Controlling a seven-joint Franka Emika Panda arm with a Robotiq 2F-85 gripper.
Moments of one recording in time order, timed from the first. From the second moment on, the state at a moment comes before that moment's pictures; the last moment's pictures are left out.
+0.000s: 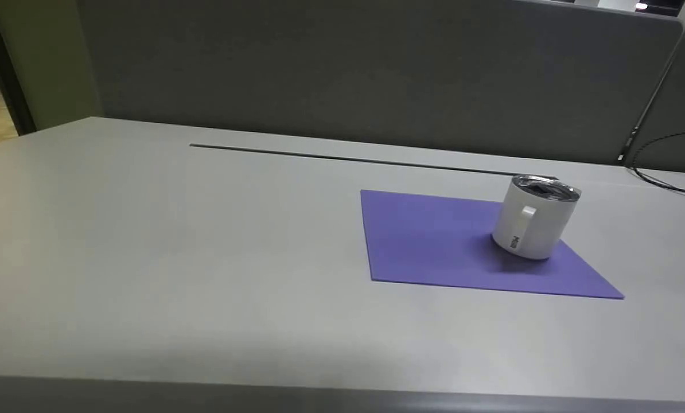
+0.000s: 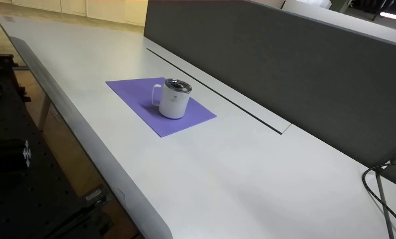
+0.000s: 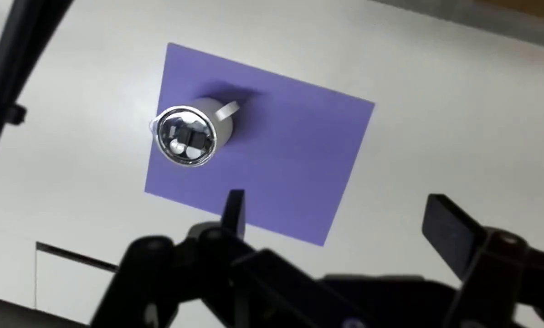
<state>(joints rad) 0.08 -0.37 0.15 -2.36 -0.06 1.98 0.02</state>
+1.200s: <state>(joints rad) -0.08 0.04 -0.05 -2.20 -0.20 2.16 0.02</state>
